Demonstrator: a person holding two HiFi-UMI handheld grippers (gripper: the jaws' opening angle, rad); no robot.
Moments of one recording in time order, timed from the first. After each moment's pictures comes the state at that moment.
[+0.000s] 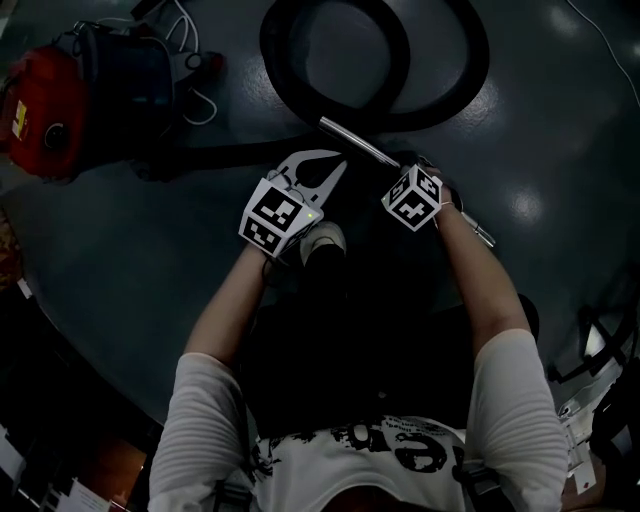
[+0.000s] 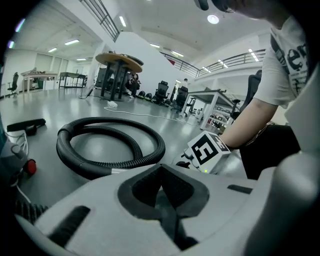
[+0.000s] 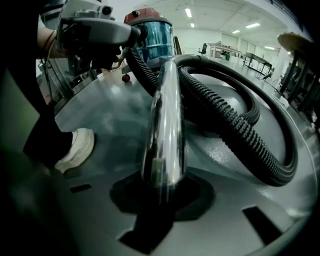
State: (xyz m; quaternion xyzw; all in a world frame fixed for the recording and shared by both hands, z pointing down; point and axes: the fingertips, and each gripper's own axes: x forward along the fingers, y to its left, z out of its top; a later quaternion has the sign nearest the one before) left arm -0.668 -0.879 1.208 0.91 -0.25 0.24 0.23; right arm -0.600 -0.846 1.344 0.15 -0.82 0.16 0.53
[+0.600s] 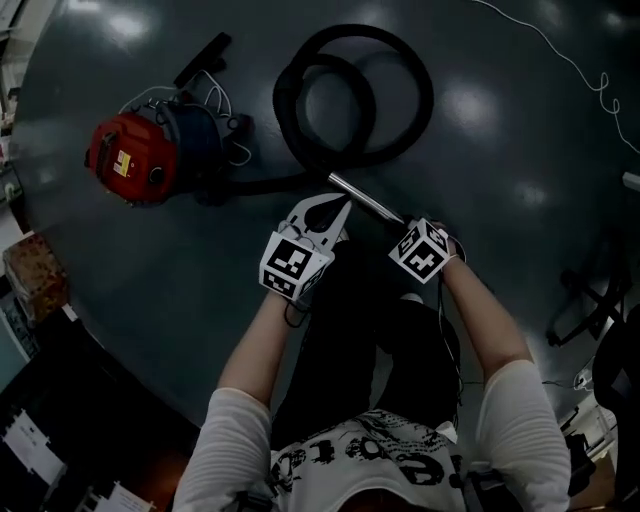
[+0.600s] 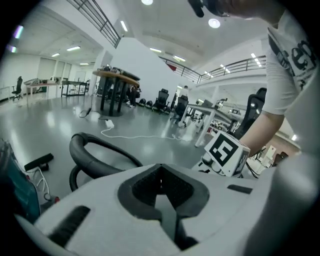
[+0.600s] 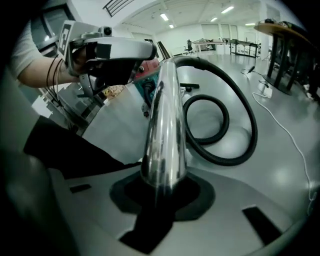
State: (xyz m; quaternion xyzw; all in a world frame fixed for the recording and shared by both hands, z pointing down) left arm -0.614 -0.880 0.924 0.91 -0.27 0.22 0.24; right arm -0.555 -0.794 1.036 0.15 -0.81 0.28 0.48
